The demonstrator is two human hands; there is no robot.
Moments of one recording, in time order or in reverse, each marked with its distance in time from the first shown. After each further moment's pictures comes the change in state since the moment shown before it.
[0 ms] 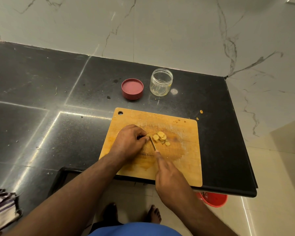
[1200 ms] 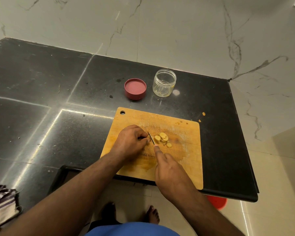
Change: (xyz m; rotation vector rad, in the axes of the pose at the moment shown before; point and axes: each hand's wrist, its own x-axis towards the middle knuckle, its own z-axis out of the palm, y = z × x) left_hand -0.001 0.002 -0.005 -0.001 -0.020 0.004; right_hand 0.018 -0.004 -0.008 -0.110 -0.030 -0.029
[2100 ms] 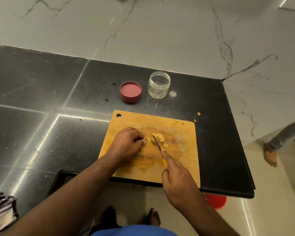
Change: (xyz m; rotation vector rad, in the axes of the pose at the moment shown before) left_hand 0.000 -0.004 -0.001 0.030 -0.052 -0.015; right_hand -0.026 0.014 -0.008 0.238 0.124 0.020
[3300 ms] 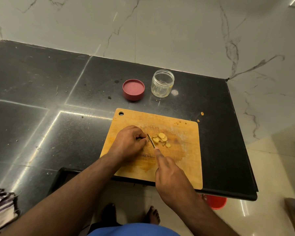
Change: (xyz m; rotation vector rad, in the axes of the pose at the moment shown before) left_hand 0.003 -0.001 0.002 -0.050 0.032 -0.006; right_hand 0.015 -0.012 0.015 -0.283 -0.113 -0.041
